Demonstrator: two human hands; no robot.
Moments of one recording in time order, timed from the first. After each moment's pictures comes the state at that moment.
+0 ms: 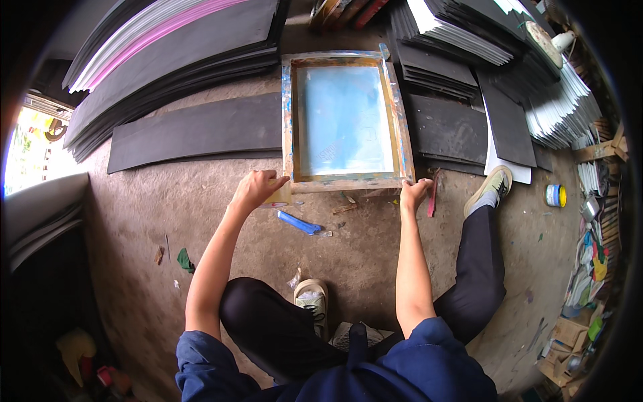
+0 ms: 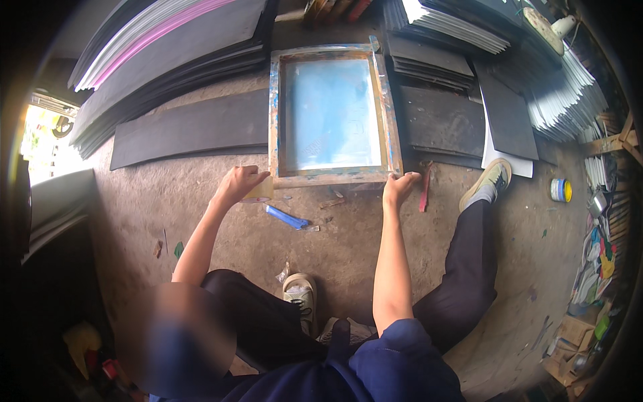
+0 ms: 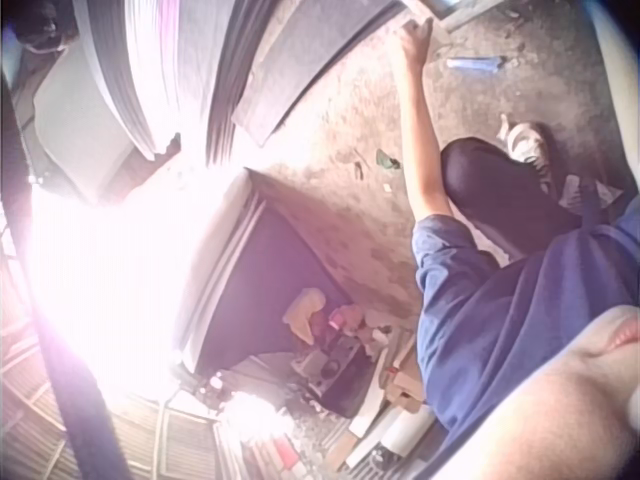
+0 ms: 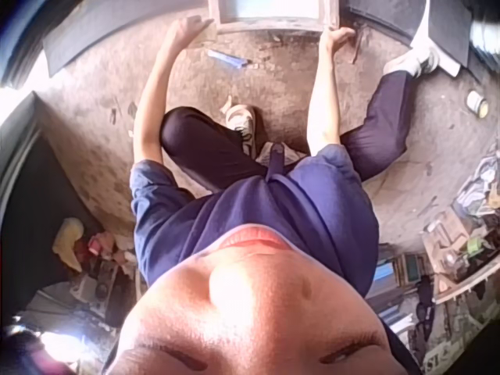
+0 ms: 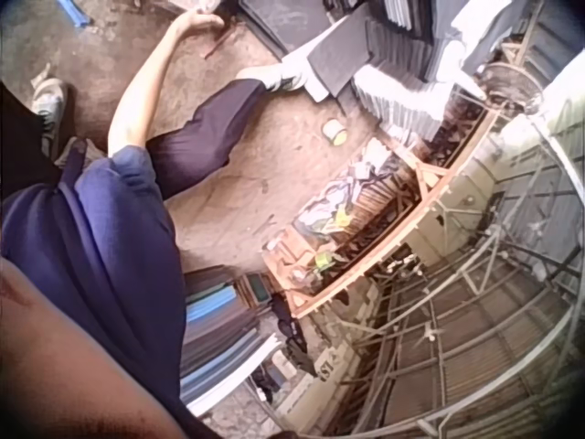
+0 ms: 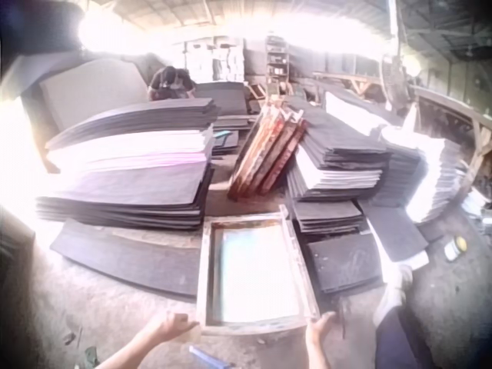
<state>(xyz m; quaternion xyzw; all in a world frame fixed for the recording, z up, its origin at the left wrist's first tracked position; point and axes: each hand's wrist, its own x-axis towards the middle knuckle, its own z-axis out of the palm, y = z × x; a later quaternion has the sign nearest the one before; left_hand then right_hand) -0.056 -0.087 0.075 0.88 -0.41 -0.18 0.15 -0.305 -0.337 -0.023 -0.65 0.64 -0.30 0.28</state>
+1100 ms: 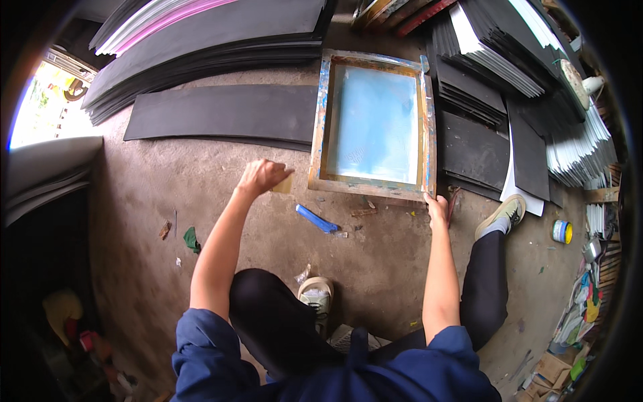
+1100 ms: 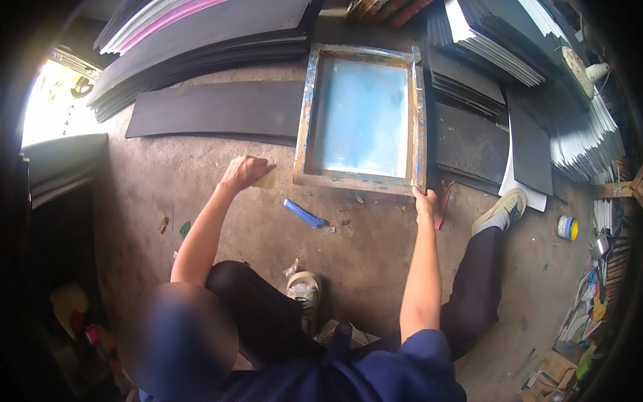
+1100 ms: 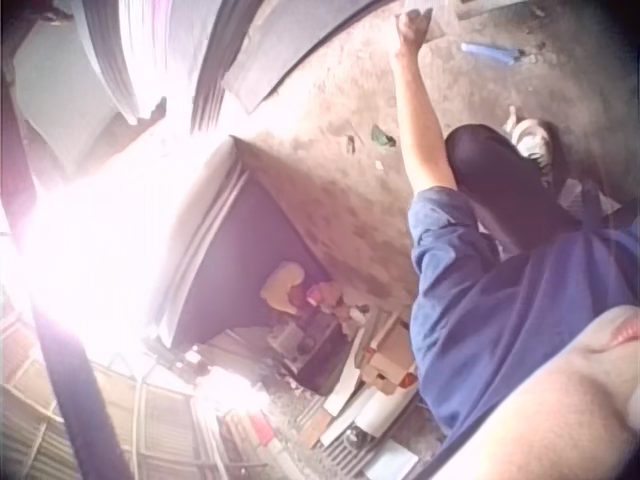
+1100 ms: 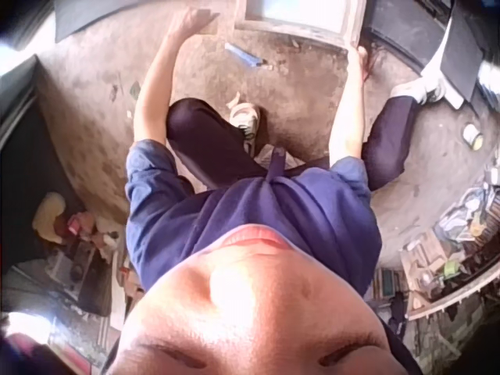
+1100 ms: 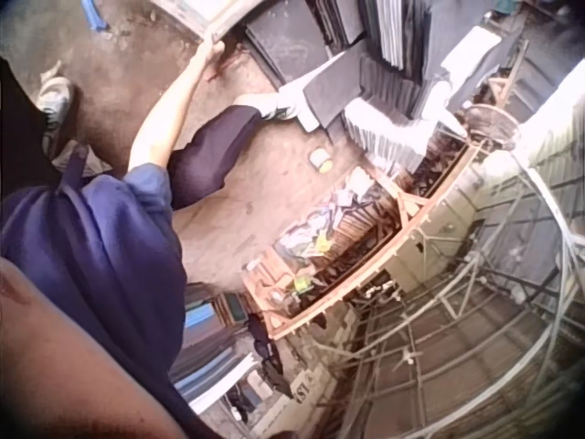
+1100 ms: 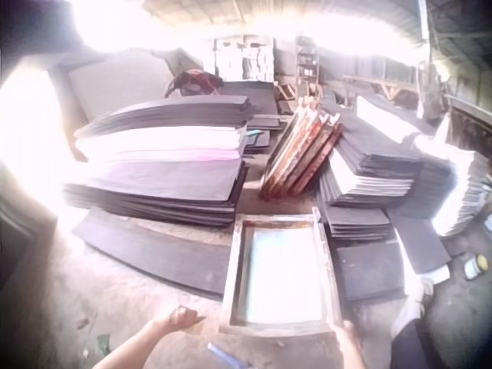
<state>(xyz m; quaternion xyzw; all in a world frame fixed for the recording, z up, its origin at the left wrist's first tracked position) -0.002 -0.041 0.046 0.84 -0.54 -0.10 0.00 -0.339 -0.385 -0.098 -0.60 0.62 -0.10 0.50</state>
